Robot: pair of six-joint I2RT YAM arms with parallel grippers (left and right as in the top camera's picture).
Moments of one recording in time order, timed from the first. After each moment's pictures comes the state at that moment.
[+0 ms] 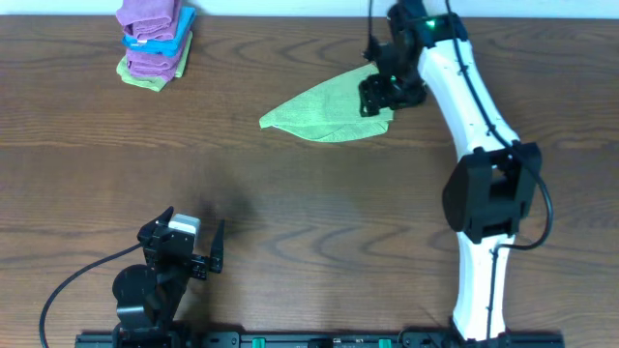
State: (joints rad) left arm 0.06 0.01 0.13 -0.46 0.28 0.17; right arm 0.20 2.30 2.16 -1.33 -0.25 -0.07
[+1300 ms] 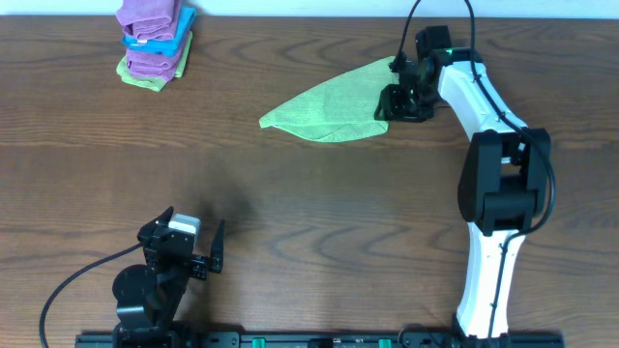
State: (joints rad) left arm 0.06 0.01 0.13 -0.46 0.28 0.17; right arm 0.09 2.34 1.89 -0.95 -0.36 0.06
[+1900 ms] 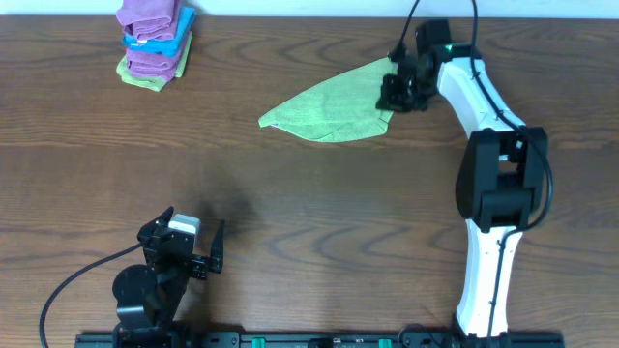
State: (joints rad) left arm 0.06 0.01 0.13 -0.46 0.28 0.17; right arm 0.10 2.37 2.00 -0.91 -0.45 0.13
